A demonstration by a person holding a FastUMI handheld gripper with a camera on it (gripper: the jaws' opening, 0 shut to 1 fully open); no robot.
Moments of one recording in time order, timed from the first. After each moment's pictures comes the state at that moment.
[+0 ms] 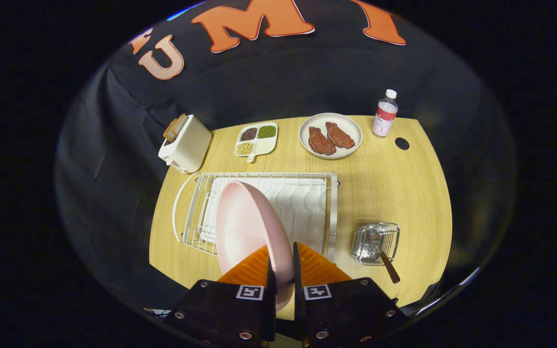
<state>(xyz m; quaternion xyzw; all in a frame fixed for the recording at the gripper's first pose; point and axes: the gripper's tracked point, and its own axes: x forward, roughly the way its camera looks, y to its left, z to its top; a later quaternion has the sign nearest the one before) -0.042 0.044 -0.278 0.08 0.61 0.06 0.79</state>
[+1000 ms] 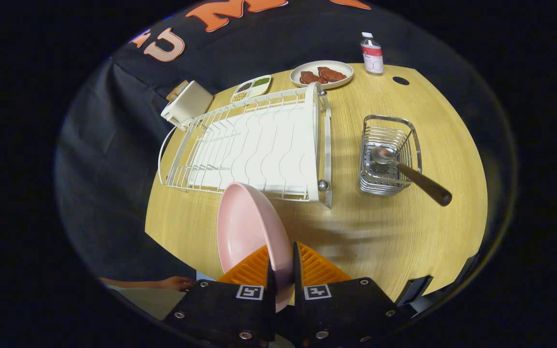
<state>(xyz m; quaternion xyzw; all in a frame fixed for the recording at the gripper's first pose) -0.196 0.016 -0.381 0.13 0.64 0.10 0.75</state>
